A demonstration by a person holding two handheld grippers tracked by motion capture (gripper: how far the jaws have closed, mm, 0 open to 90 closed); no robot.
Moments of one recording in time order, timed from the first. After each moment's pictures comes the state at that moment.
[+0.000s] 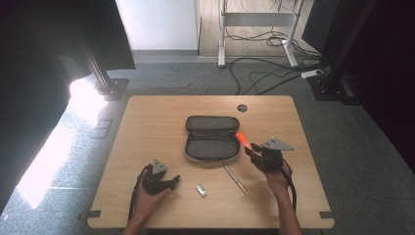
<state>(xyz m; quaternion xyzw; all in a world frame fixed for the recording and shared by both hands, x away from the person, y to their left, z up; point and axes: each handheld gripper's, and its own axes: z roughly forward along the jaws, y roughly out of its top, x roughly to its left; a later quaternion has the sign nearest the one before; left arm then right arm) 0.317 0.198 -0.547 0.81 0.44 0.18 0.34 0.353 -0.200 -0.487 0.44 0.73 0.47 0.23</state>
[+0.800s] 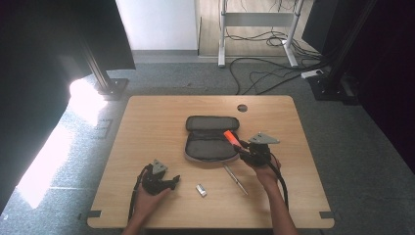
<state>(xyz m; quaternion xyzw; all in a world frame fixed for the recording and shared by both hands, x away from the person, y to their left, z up) 0.317 0.198 -0.547 0.81 0.44 0.18 0.34 0.374 -0.167 -0.487 0.41 0.75 0.47 0.21</state>
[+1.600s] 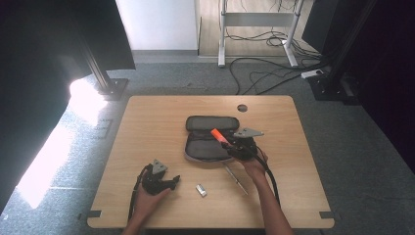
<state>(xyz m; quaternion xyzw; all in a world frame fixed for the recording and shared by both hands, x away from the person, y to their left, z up) 0.317 0.198 -0.547 0.81 0.44 0.17 0.34 0.399 -0.131 -0.490 0.39 0.78 0.47 0.18</state>
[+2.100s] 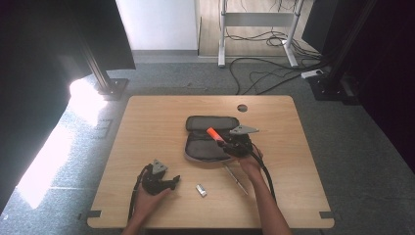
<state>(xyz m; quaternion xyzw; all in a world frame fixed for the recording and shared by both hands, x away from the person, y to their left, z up) 0.317 0.198 -0.547 0.81 0.44 0.17 0.34 0.414 -0.120 -0.494 0.39 0.78 0.47 0.16</state>
